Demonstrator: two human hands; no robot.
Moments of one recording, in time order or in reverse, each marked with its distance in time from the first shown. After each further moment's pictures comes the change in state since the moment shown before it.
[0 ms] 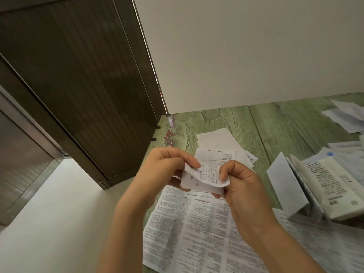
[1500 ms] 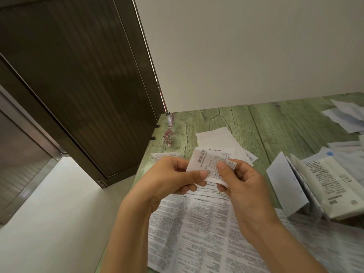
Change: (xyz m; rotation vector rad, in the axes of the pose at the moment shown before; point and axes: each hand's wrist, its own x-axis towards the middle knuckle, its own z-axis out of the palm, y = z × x) left_hand 0.005 -0.011 0.003 0.056 -0.147 -0.156; right_hand 0.003 0.006 -0.002 -0.001 0.186 0.023
